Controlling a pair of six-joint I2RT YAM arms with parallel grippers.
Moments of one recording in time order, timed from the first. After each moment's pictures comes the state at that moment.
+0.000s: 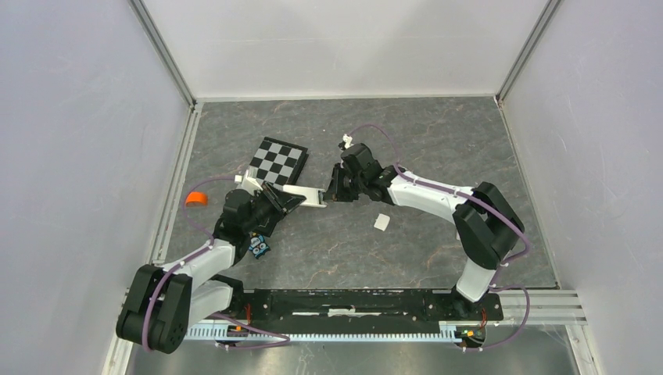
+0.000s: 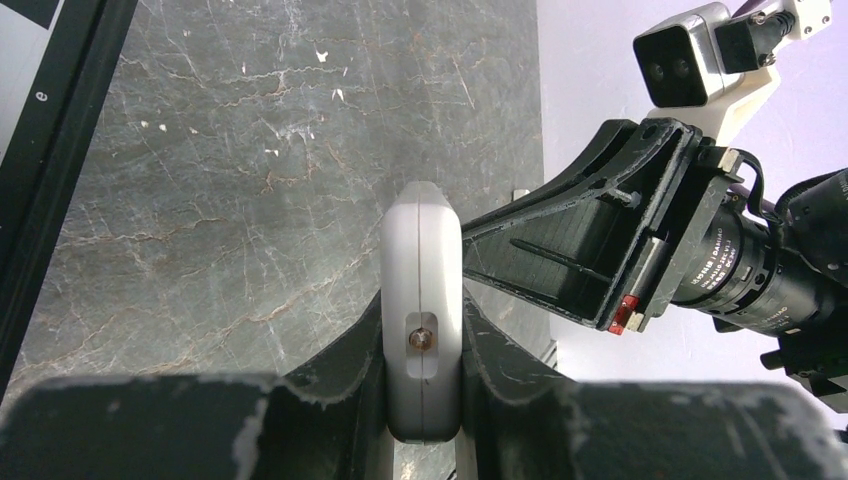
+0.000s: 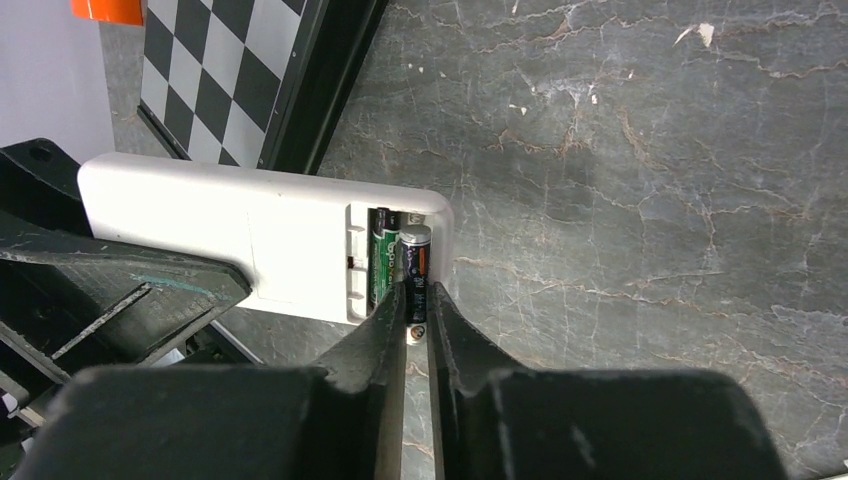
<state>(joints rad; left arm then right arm) -0.27 1.10 0.24 0.57 0.42 -1.04 0.77 1.75 1.16 -0.18 -0.16 0.76</state>
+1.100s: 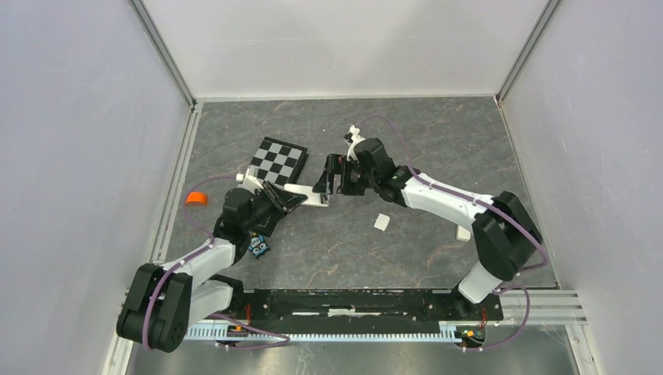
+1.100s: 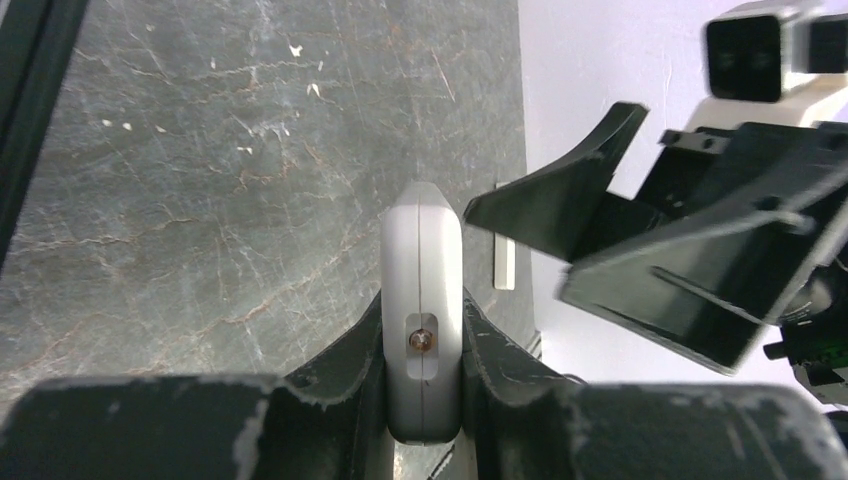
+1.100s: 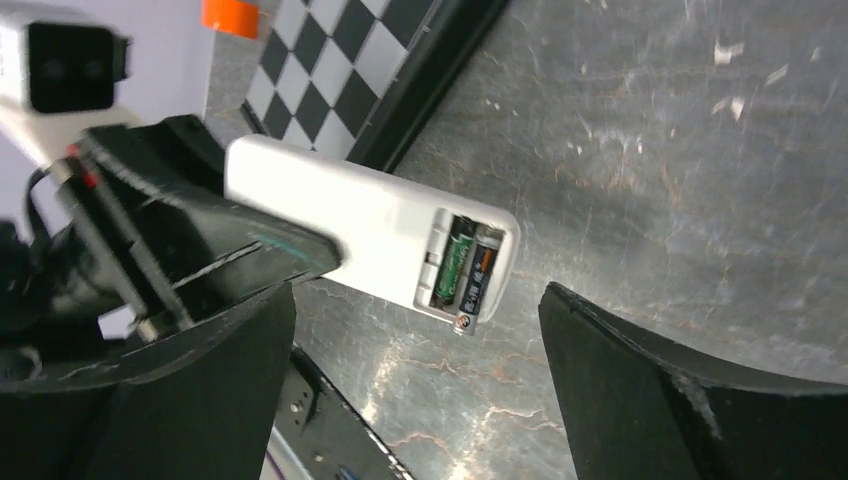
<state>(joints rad) -0.27 1.10 0.25 0.60 0.44 -1.06 0.74 1.66 1.12 -0.10 -0.24 0.75</state>
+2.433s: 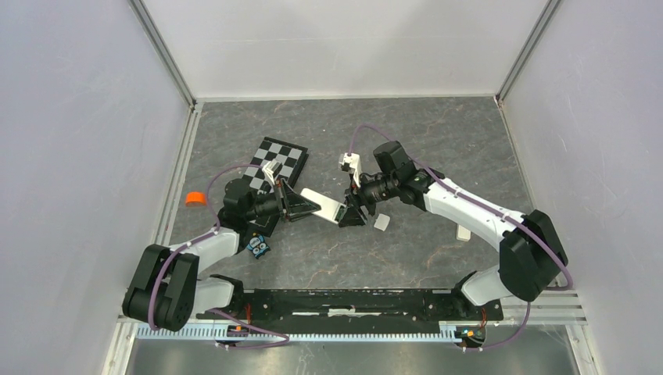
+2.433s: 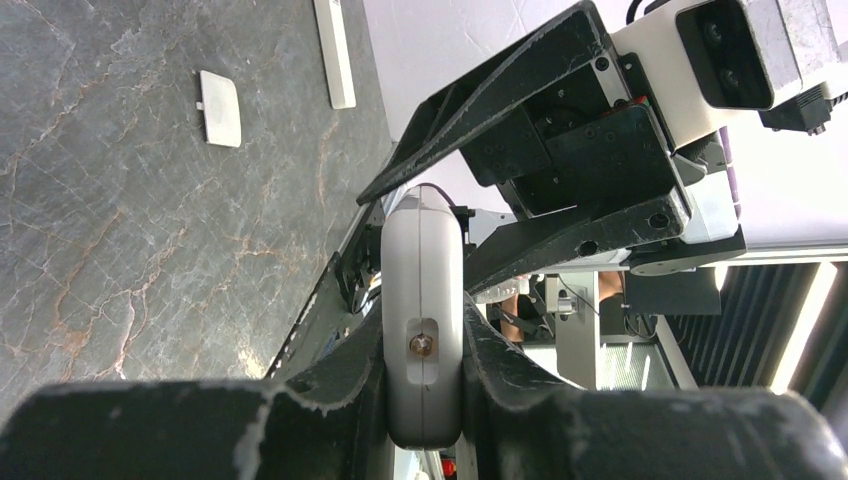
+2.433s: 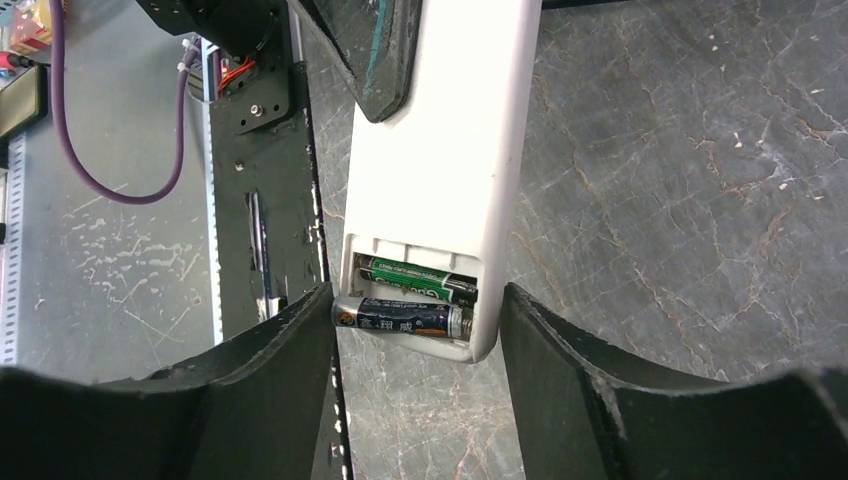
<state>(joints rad) -0.26 1.23 0.33 0.79 1.00 -1.26 0.67 1.46 1.03 -0.32 -0.81 -0.14</state>
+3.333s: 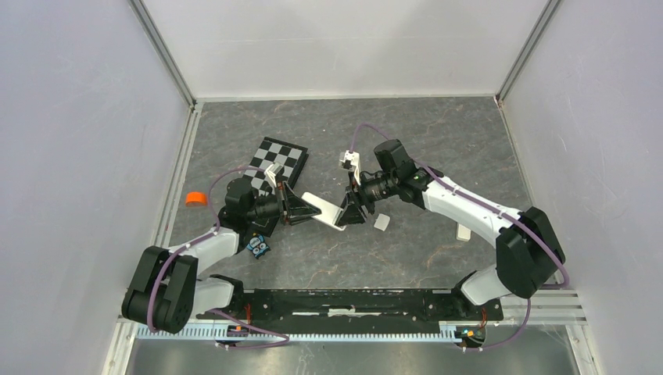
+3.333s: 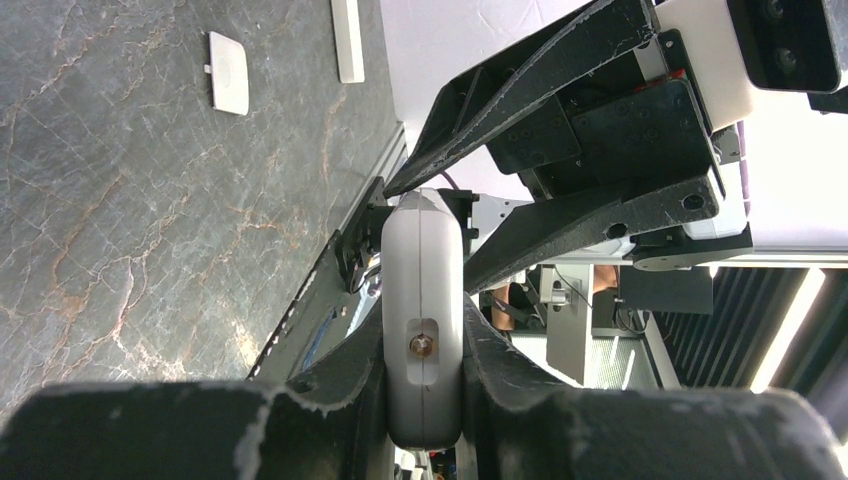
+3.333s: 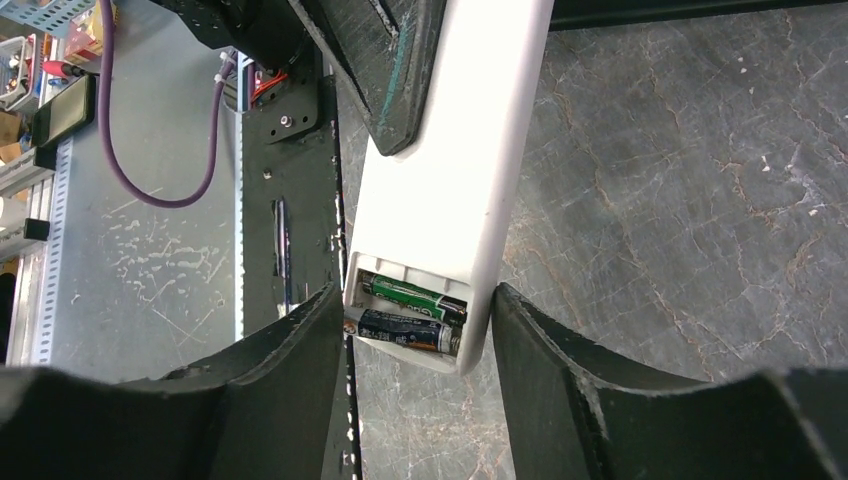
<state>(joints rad) -0.26 1.22 0.33 0.69 1.01 -1.24 0.66 1.48 1.03 -0.29 -0.90 -0.11</state>
